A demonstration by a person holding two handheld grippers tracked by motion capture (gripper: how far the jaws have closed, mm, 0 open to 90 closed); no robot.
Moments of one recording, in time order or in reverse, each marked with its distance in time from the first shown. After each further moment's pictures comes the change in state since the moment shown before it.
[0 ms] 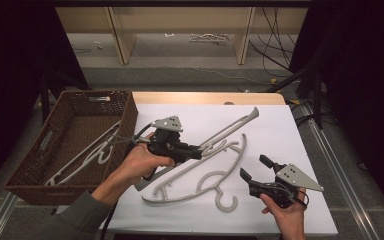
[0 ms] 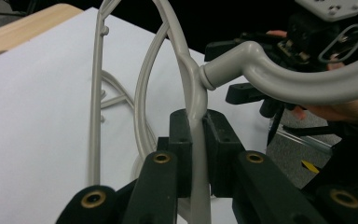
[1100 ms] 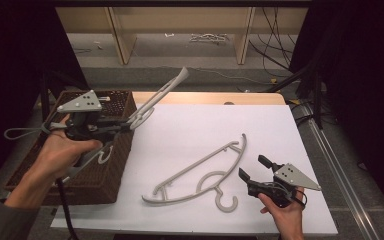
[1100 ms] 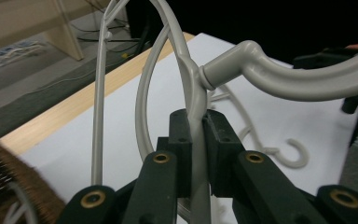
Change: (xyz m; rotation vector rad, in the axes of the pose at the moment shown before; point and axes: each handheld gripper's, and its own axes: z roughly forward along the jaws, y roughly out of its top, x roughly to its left) left arm 0.022 -0.009 -0.154 -0.063 0.349 0.050; right arm 0.001 -0.002 0.006 -0.011 0.008 0.007
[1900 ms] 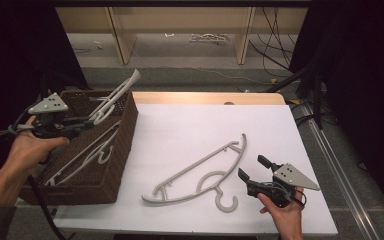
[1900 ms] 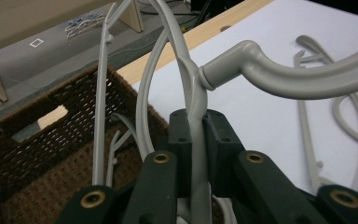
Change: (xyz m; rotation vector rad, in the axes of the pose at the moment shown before) left arm 0.077 -0.055 -0.034 0.071 0.222 -0.003; right arm 0.001 -0.001 0.002 0.002 0.001 -0.001
